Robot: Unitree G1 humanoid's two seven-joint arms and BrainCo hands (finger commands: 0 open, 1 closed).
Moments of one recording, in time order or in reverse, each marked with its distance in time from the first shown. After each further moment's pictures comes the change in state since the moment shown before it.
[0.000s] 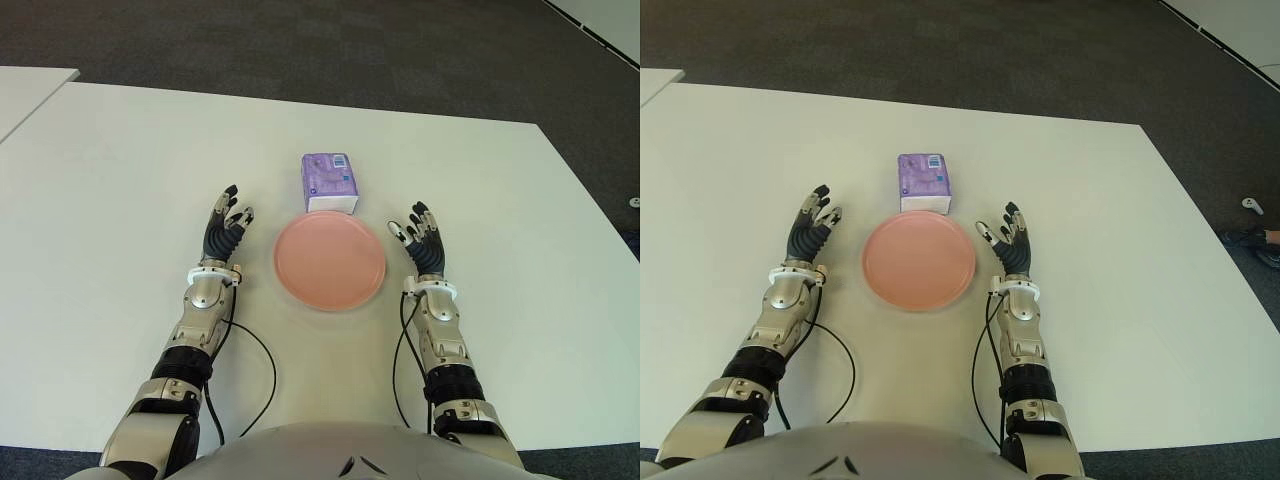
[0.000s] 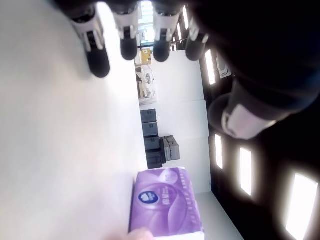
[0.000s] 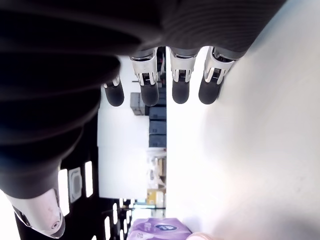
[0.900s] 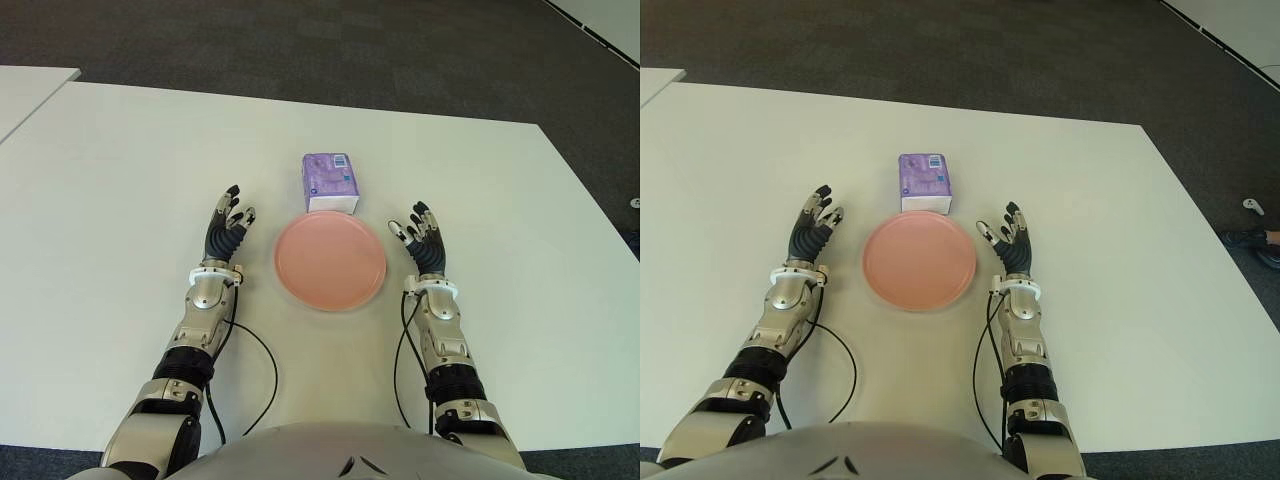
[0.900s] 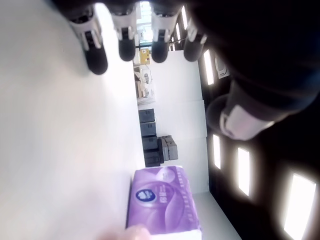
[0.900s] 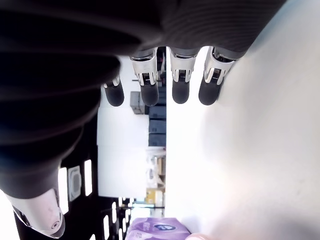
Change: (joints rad) left arm 0.002 -0.006 -0.004 0.001 0.009 -0.012 0.005; right arm -0.008 -0.016 -0.011 -0.037 -0.002 0.070 -0.024
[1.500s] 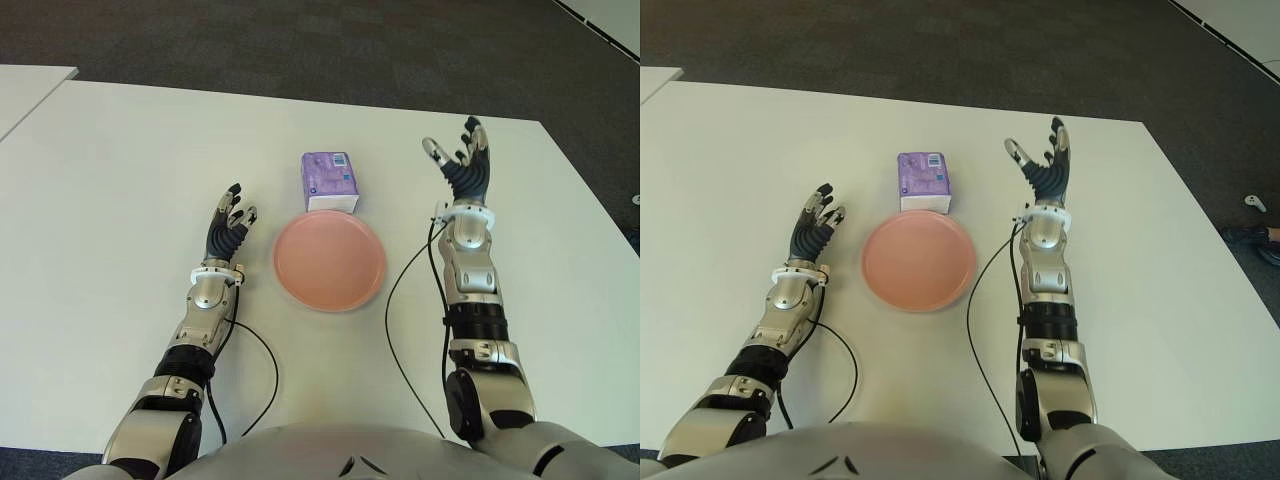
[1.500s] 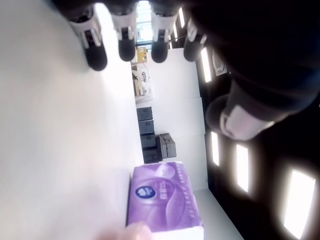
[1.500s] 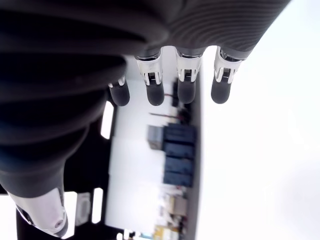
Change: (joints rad) left arm -0.017 0.002 -0.004 0.038 0.005 -0.047 0.001; right arm -0.335 -0.116 -0.024 -0.136 -0.145 0.123 -0.140
